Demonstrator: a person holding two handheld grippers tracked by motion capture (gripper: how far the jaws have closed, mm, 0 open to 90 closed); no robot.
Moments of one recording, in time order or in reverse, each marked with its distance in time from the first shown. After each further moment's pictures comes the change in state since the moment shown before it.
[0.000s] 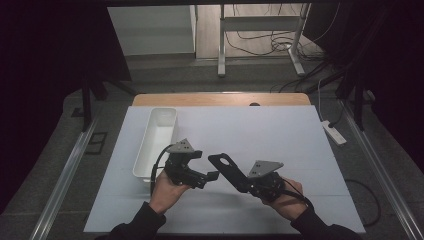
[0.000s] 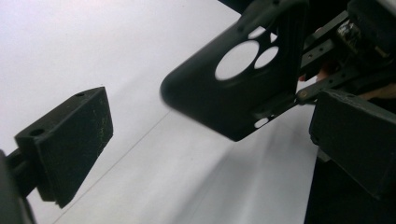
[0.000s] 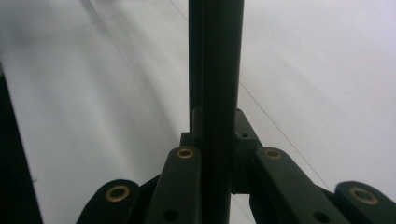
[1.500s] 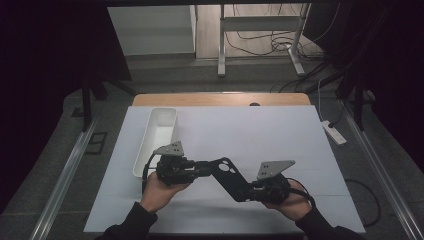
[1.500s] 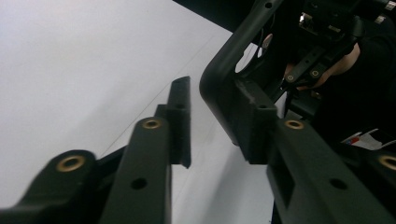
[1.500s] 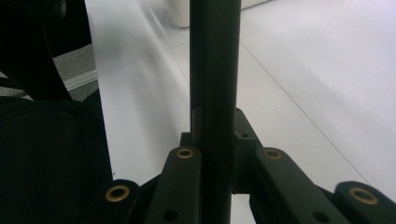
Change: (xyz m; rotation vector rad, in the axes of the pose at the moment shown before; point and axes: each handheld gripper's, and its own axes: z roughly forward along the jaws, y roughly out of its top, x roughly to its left) left arm 0.007 -0.008 -0.018 -0.021 -0.157 0.042; right arm -0.006 -0.007 -0.013 -0.110 0.248 0.021
